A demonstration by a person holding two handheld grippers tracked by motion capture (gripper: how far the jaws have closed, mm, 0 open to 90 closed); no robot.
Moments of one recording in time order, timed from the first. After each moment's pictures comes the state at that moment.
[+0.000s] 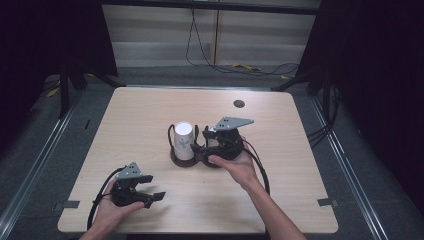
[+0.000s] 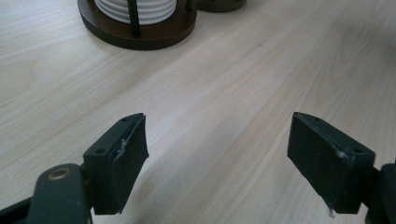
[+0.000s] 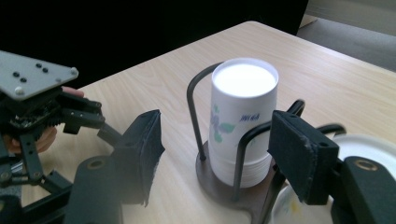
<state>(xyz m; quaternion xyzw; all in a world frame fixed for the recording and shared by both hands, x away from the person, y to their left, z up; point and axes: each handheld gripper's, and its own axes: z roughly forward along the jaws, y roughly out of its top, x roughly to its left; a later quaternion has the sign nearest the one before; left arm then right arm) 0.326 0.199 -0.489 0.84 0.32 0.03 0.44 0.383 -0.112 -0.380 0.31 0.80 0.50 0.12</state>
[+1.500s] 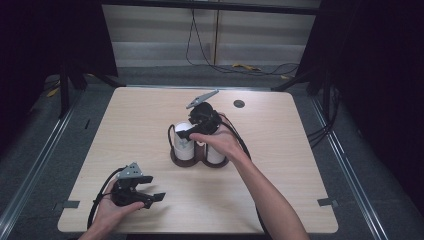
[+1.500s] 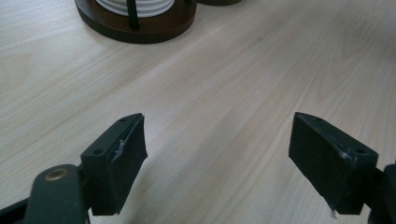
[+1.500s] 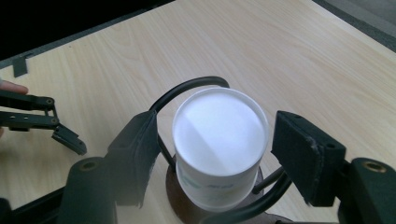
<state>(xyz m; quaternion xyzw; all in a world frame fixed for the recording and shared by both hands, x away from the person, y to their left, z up) 0.327 0.199 -0.491 0.84 0.32 0.03 0.43 0.454 -0.059 -0.367 0.29 0.87 0.38 0.09</state>
